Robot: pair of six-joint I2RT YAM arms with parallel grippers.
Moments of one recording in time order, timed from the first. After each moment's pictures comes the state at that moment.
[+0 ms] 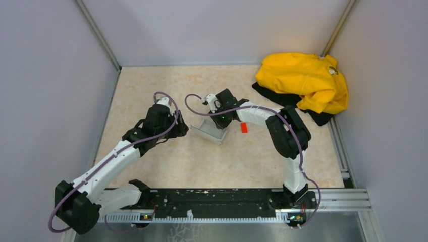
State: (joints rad) left arm -0.54 1.04 0.79 -0.43 -0.13 -0.56; right arm 0.65 1.96 1.33 -0.34 -0.21 -0.23
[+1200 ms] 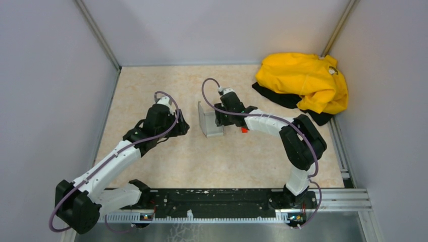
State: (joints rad) left arm -0.54 1.05 0.78 -0.37 -0.13 -0.53; right arm 0.69 1.76 1.11 -0.15 0.10 0.46
